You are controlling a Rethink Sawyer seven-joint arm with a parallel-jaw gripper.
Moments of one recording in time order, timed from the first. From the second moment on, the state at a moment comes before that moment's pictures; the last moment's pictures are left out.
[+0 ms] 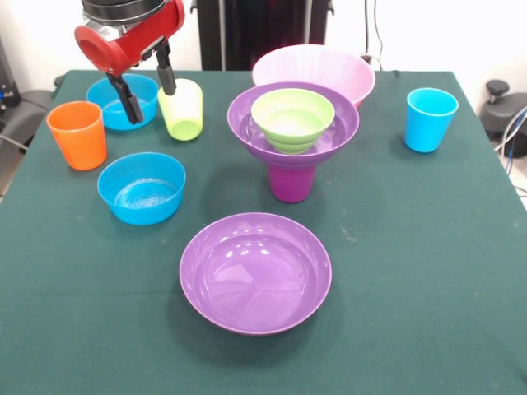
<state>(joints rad) -0.81 -0.66 0.63 1.44 -0.48 1.10 0.71</state>
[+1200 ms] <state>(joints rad) -0.80 -0.47 0.66 1.27 -0.64 1.28 0.38</state>
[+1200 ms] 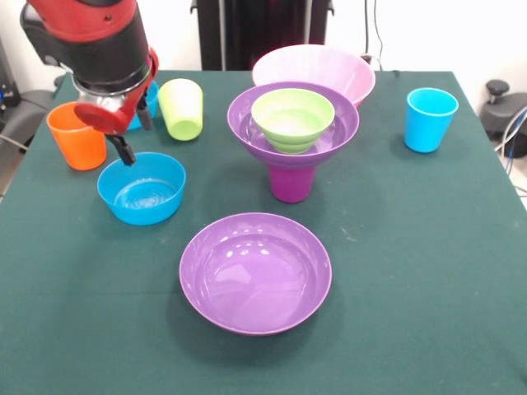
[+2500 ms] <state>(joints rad) -0.81 -0.38 0.75 1.16 -0.65 1.28 0.28</state>
